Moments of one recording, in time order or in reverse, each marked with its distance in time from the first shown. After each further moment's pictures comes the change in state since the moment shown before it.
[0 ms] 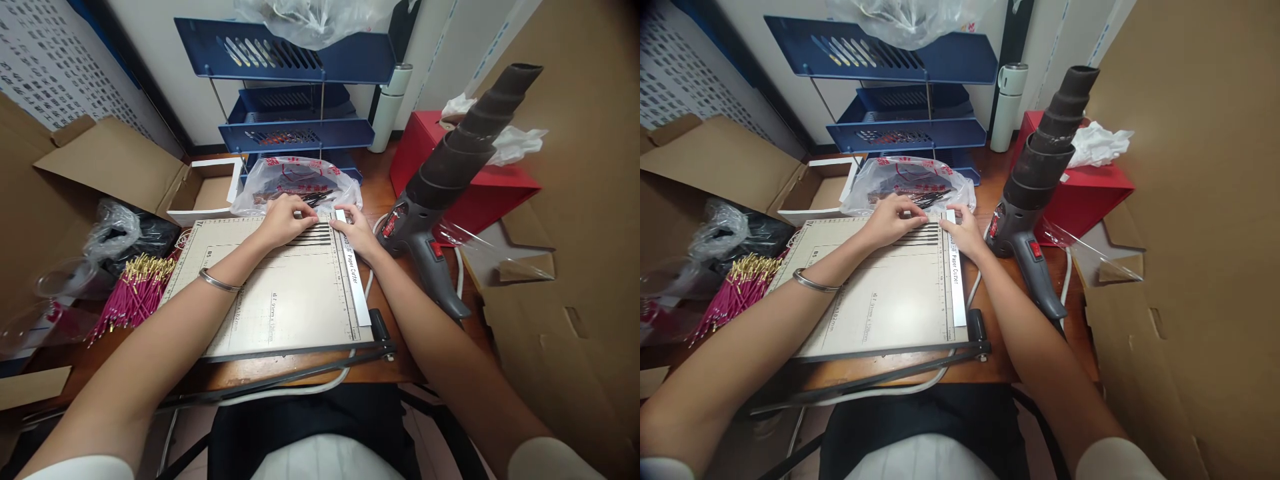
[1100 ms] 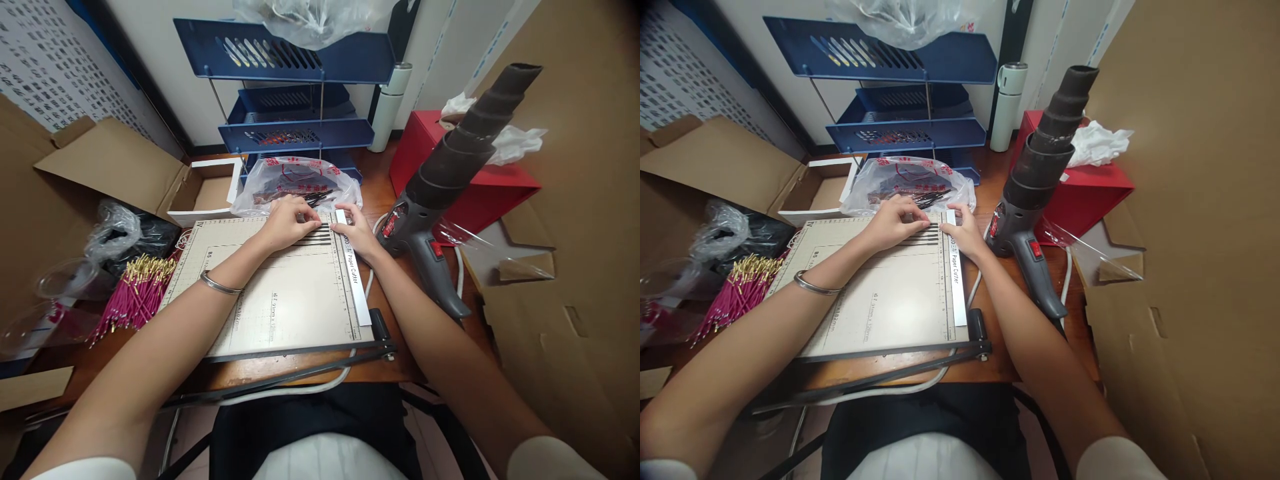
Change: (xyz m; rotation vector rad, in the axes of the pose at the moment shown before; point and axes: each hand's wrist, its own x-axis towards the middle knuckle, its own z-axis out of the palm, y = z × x) left_hand -0.004 0.004 0.000 0.003 -0.039 0.084; right_hand -0.001 0.003 -0.002 0.014 -0.029 -0.020
